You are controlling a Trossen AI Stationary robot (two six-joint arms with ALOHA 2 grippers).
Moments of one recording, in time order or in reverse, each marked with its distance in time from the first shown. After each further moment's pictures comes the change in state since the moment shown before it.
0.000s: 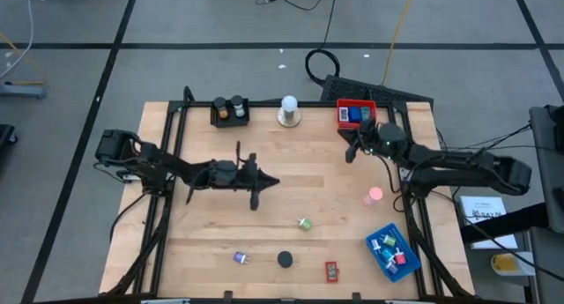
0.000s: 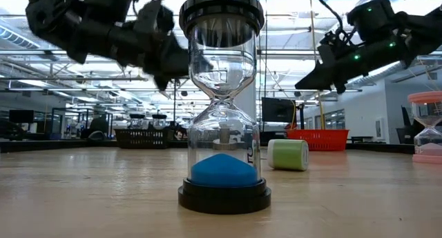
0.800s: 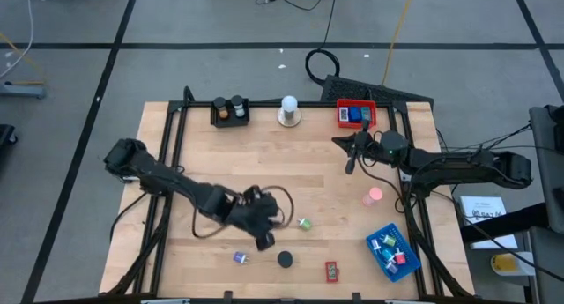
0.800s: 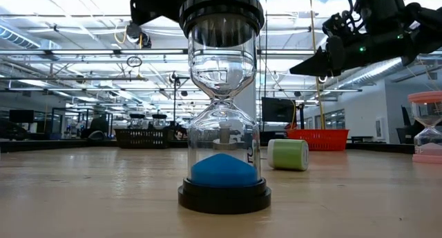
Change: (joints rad) left arm -0.343 0.126 0.828 -1.392 -0.201 -0.472; right arm 0.159 -0.006 -0.015 0.117 0.003 -0.268
